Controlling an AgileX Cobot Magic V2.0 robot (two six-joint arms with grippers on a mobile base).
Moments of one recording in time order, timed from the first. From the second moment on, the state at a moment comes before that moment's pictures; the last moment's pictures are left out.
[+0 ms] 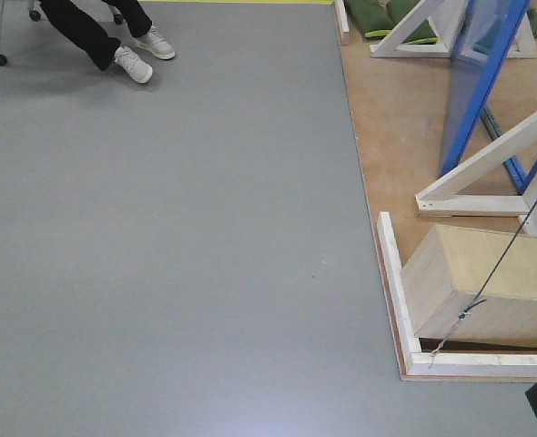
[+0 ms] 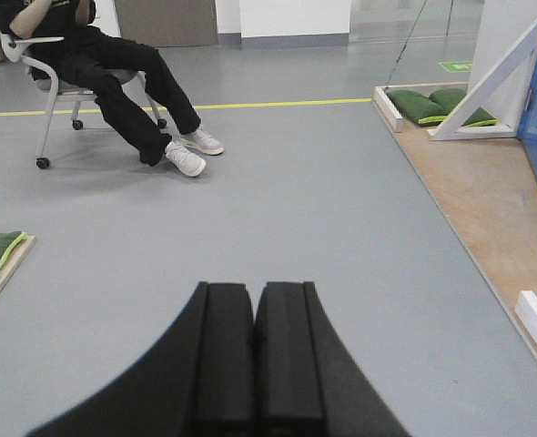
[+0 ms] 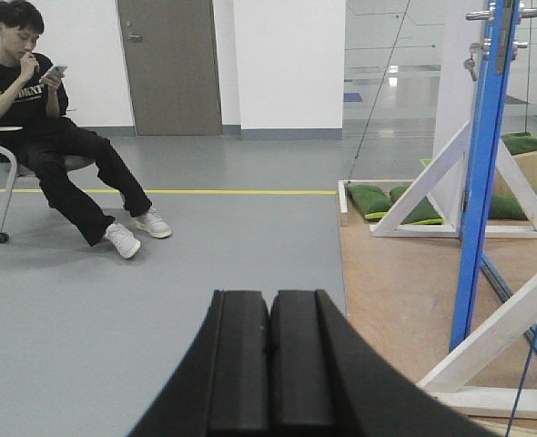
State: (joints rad) left arm 0.00 -0.01 0.03 0.07 0.28 -0.02; right arm 0.10 -0.01 0.03 -0.02 0.12 0.04
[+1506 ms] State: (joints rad) left arm 0.00 -0.01 0.03 0.07 0.28 -0.02; right arm 0.10 -0.01 0.03 -0.02 0.12 0.04
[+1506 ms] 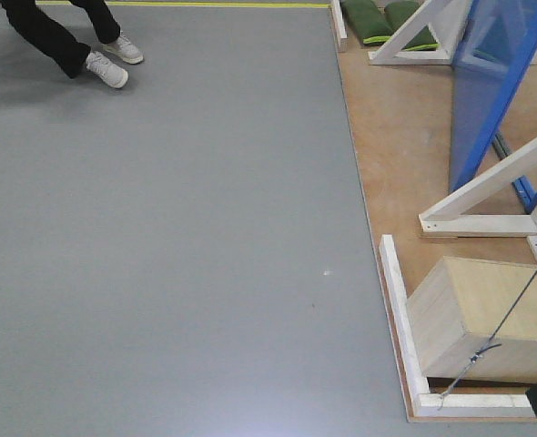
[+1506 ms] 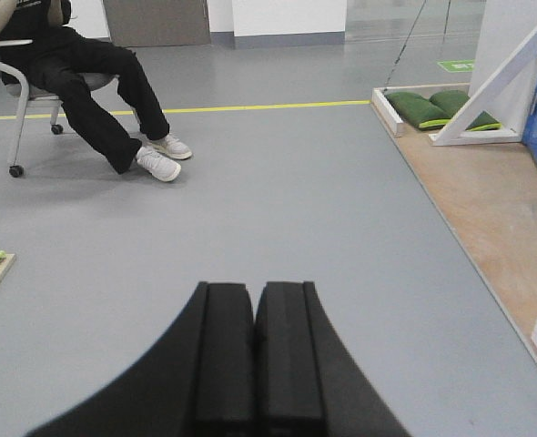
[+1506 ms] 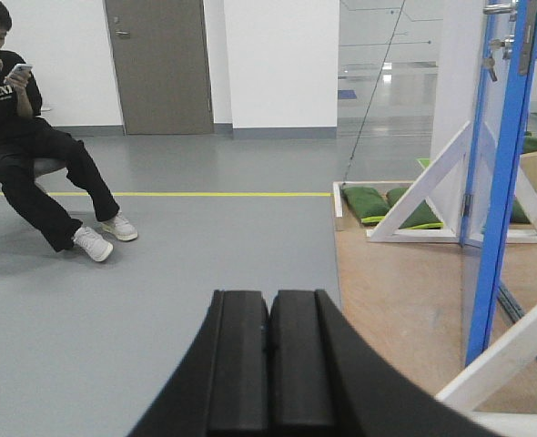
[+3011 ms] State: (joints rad) left arm 0.00 -0.01 0.03 0.07 0.28 -0.02; right arm 0.10 -0.01 0.03 -0.02 0.12 0.04
